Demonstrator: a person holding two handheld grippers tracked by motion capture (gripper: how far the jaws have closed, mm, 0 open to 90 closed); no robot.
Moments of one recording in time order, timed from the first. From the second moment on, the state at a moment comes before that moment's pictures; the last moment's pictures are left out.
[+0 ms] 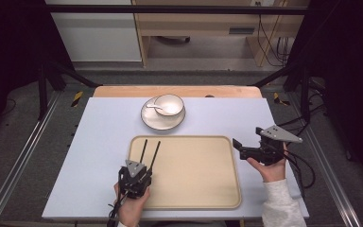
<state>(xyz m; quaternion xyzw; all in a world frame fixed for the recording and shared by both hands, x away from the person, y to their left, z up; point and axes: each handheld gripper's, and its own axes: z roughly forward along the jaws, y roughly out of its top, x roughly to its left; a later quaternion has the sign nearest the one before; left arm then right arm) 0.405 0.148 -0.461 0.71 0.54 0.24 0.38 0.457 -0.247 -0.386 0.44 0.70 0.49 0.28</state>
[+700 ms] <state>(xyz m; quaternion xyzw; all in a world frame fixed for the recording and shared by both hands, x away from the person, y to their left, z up) 0.445 0.223 -0.403 0.75 0.42 0.25 0.45 0.454 -0.256 -0.383 0.45 0.69 0.50 0.28</state>
